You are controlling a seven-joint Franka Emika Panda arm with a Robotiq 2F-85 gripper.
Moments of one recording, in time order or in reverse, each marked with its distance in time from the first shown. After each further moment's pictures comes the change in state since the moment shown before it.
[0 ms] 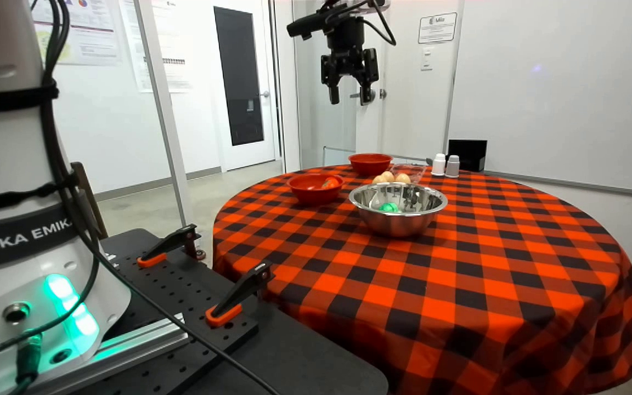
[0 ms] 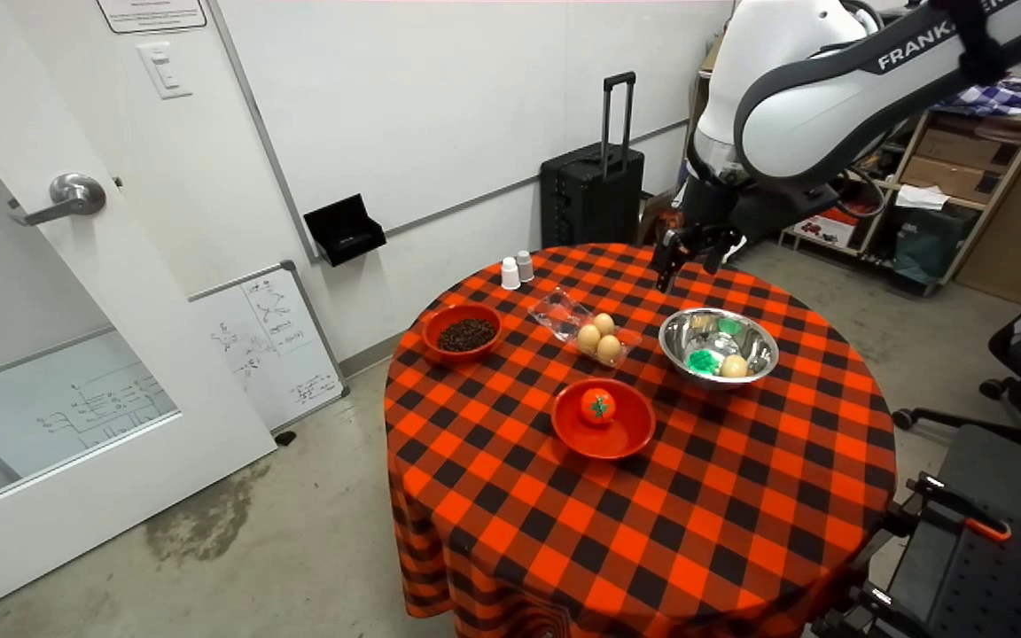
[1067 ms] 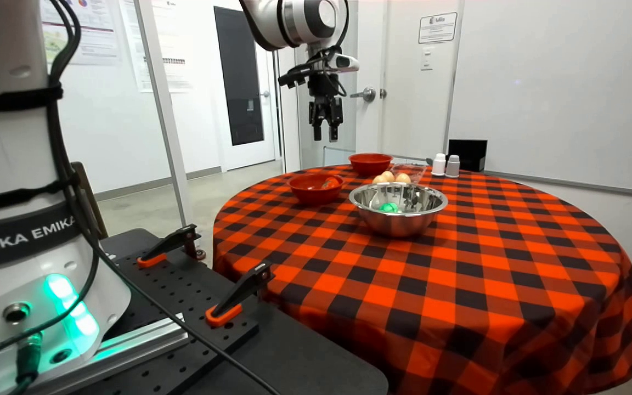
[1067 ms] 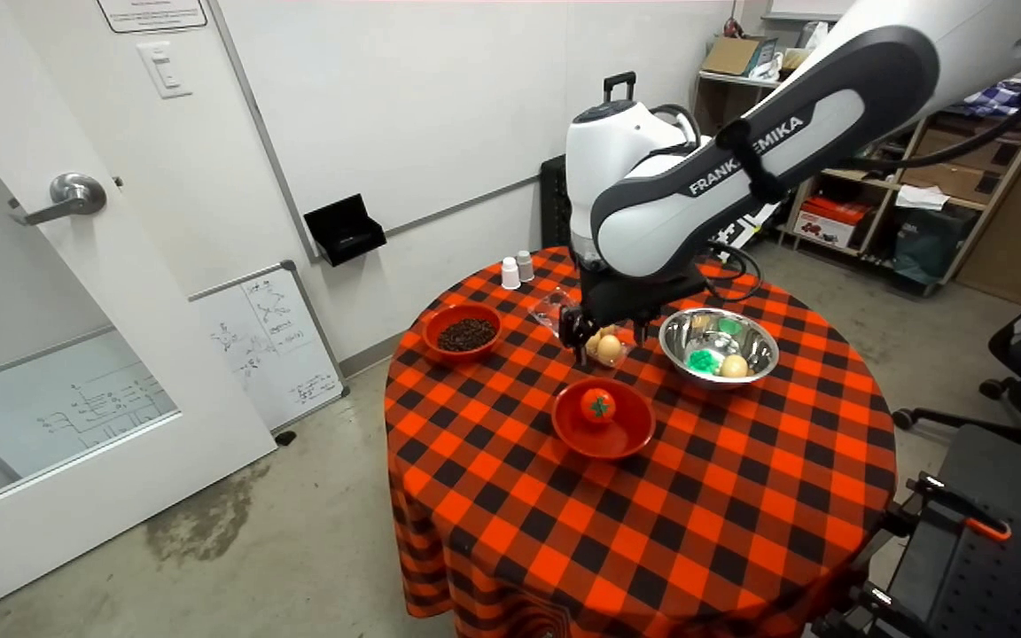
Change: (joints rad) arm 0.148 0.384 0.040 0.325 -0.060 -0.136 0.470
